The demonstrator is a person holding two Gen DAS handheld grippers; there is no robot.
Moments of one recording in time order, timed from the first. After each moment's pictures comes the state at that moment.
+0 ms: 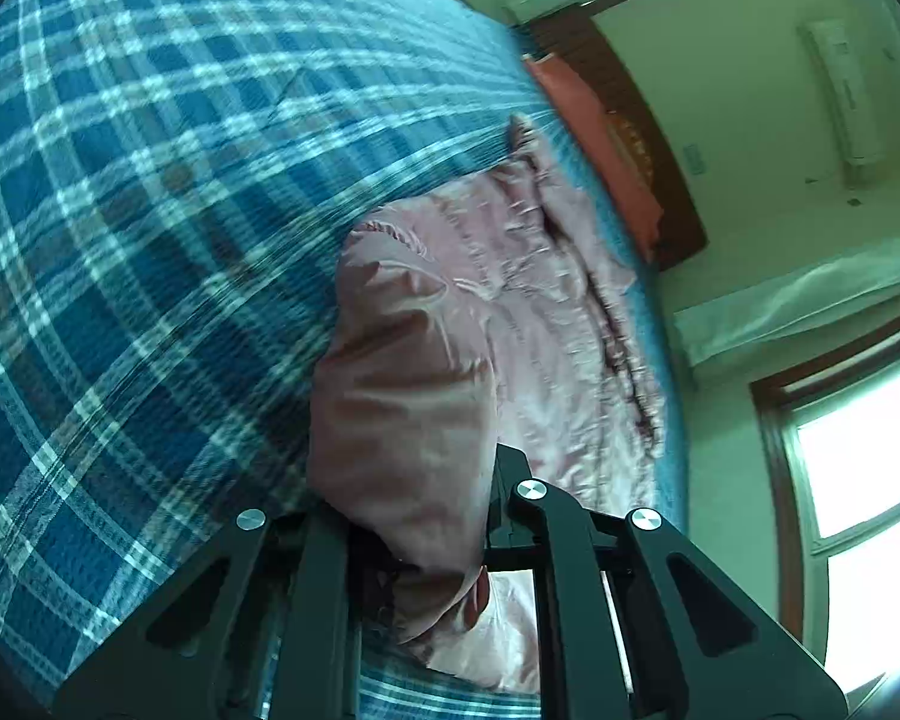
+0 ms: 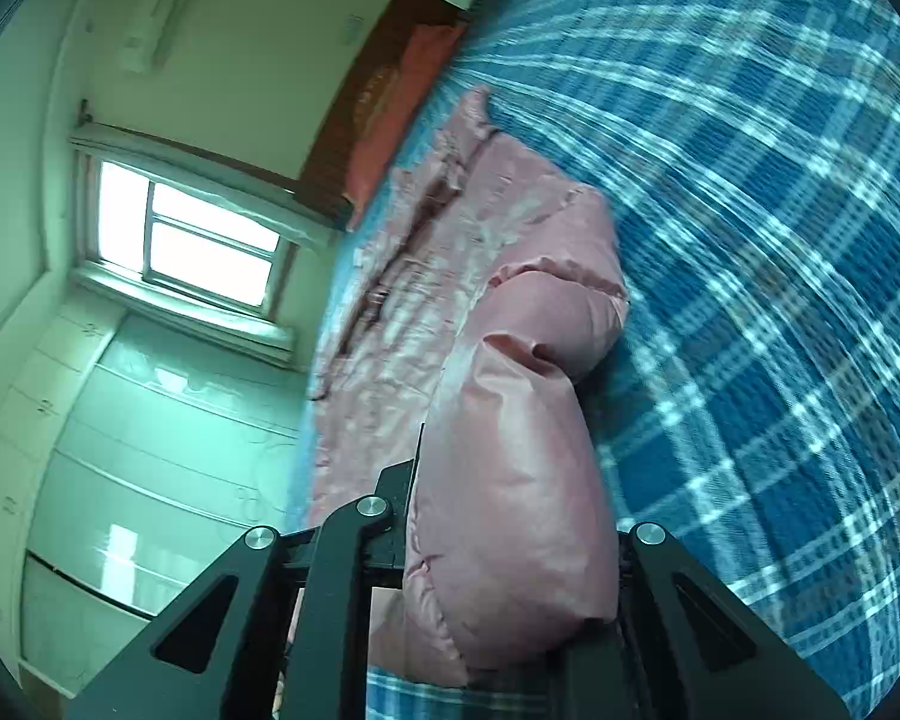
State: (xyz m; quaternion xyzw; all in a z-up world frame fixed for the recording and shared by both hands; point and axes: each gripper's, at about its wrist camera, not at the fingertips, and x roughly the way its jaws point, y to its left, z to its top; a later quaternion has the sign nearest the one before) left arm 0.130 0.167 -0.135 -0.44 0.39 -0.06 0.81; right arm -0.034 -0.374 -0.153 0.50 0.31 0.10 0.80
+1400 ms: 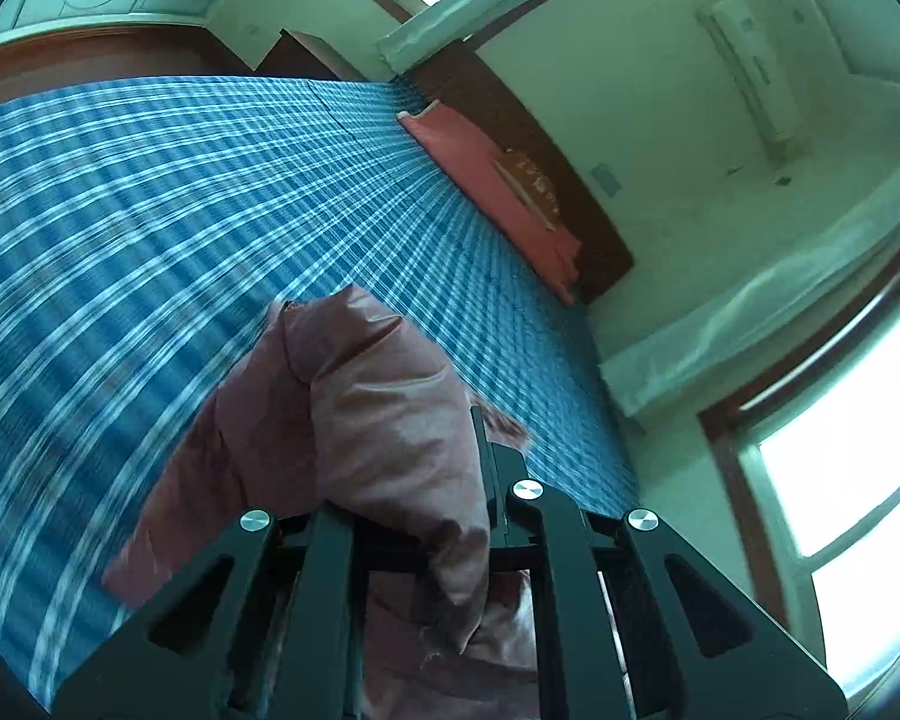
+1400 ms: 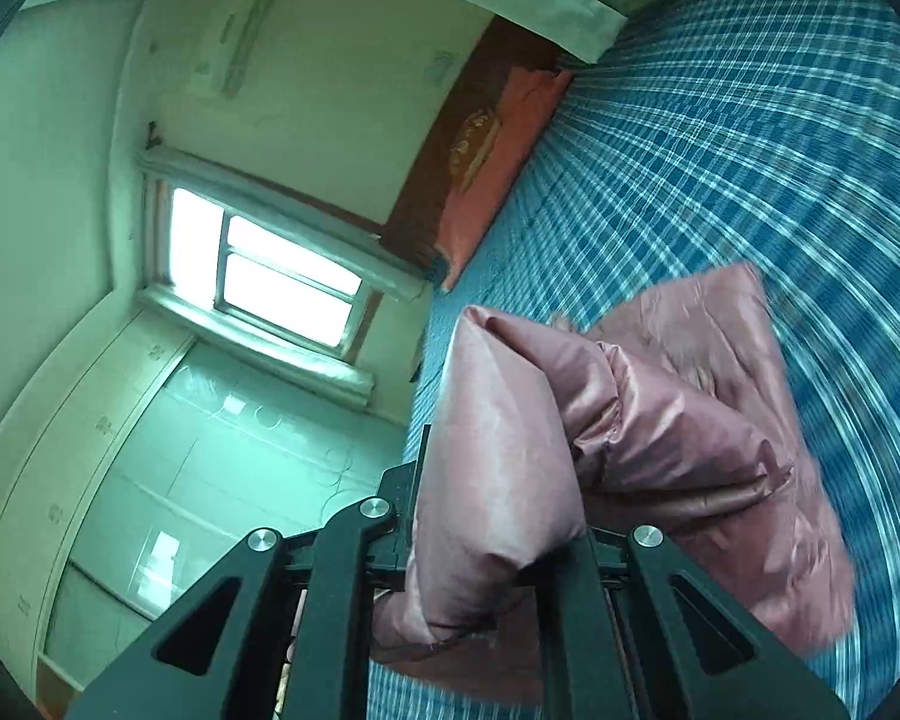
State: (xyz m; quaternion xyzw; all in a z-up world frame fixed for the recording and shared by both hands) left arm 0.317 0.137 -0.001 -0.38 0.32 -0.11 0.86; right arm 0.165 -0.411 -0.049 0.51 0.24 0.13 0.81
